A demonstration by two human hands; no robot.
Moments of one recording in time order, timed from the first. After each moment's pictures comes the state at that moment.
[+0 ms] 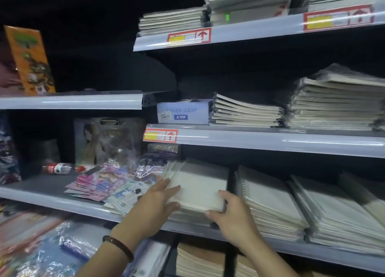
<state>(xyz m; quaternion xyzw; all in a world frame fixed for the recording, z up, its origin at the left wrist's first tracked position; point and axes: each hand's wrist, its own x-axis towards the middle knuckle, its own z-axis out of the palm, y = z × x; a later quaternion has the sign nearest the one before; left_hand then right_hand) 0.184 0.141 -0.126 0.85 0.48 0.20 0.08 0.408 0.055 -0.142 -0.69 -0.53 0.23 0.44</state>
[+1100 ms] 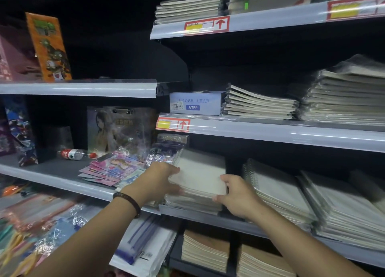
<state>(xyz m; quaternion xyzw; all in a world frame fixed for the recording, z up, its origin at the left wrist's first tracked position) 0.174 0.147 -0.080 0.82 0.53 0.17 0.12 0.420 0.093 -0.132 -0.71 -0.62 0.17 0.28</state>
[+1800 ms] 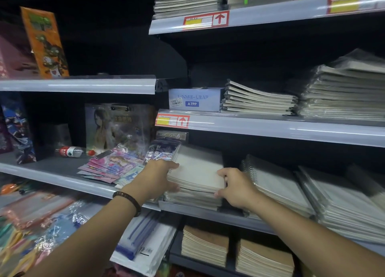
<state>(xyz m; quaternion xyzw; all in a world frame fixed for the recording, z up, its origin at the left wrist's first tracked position) 0.170 0.150 -0.089 0.81 0.54 0.20 0.10 0.422 0.099 -0.124 -0.72 -0.63 0.16 0.25</state>
